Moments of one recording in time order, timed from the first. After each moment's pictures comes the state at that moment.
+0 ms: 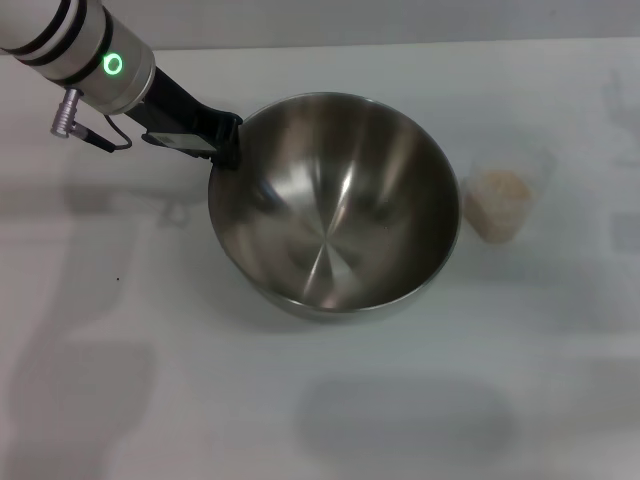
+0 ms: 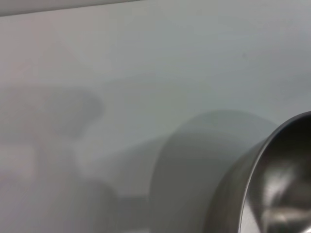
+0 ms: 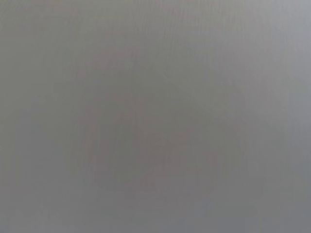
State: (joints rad) left arm -0.97 -2.06 -2.10 -0.90 2.67 -1.41 0.30; right arm 0.61 2.05 0.80 0.07 -1.87 -1.49 -0.11
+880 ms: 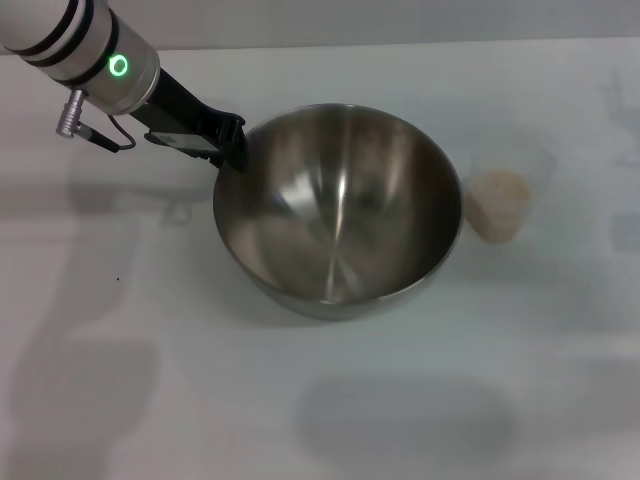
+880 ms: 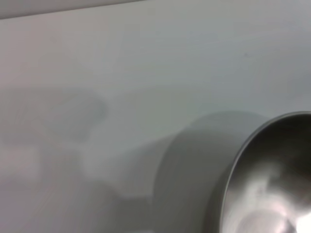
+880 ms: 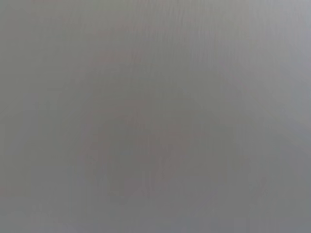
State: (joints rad) left arm -0.97 -2.06 -2.08 -0.88 2.67 -1.39 0.30; right arm 0.61 2.05 0.80 0.07 -1.87 -1.49 -0.11
